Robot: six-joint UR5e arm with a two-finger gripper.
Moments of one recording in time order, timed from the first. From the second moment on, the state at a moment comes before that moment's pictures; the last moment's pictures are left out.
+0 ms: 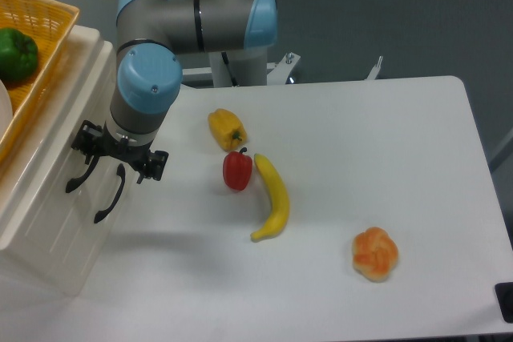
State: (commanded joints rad) arm 2.13 -1.85 -1.56 -1.35 1.15 0.34
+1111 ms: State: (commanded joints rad) arm 2.15 -1.86 -1.56 -1.34 1.16 0.35
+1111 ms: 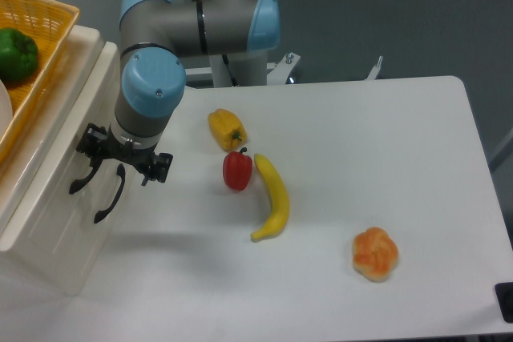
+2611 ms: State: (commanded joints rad) arm 2.24 -1.86 -1.55 -1.34 1.16 0.36
